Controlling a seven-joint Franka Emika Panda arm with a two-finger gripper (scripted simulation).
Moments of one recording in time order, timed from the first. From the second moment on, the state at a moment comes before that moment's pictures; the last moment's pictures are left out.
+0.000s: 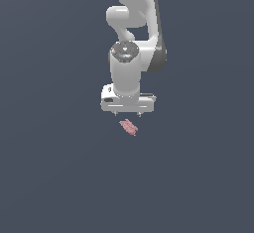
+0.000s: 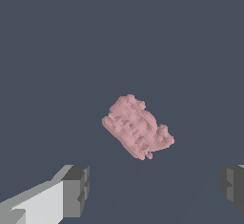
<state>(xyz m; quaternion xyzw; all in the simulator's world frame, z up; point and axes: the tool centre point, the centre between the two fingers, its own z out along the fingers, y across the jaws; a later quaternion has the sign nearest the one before) -0.012 0.003 0.158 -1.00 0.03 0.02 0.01</state>
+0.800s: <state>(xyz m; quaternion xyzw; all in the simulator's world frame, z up) -0.013 0.016 0.157 -1.00 0.01 0.02 0.02</state>
